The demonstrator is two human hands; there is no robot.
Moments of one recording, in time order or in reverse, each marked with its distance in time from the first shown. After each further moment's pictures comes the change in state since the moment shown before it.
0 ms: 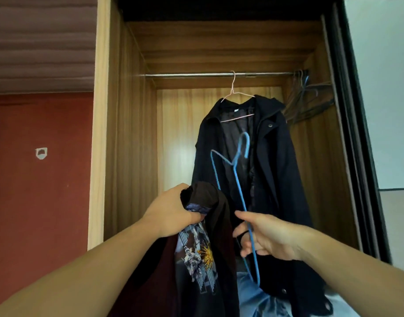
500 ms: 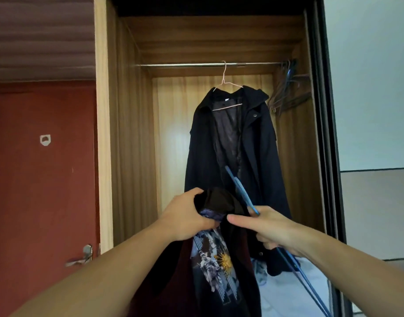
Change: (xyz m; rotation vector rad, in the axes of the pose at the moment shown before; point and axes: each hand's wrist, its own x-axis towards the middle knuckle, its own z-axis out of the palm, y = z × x) left_hand -0.078 0.058 0.018 -0.125 -0.127 -0.004; right_hand -0.102 0.025 -0.001 -0.065 0.057 -0.148
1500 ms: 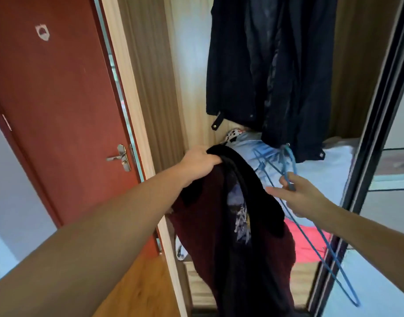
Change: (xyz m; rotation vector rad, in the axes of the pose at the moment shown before) left_hand -0.093 -0.108 0.062 -0.321 -0.133 -0.499; right_hand -0.056 0.155 0.098 0.059 0.132 0.121
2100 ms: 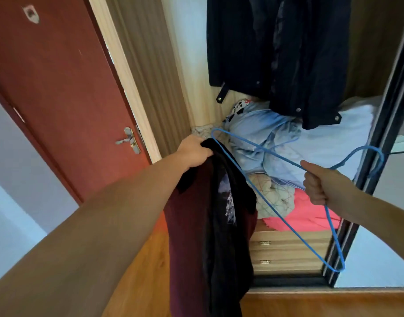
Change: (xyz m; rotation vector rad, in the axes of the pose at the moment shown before) left_hand 0.020 -0.055 0.004 0.333 0.055 -0.108; right_hand -0.010 0.053 -0.013 0.366 0.000 0.279
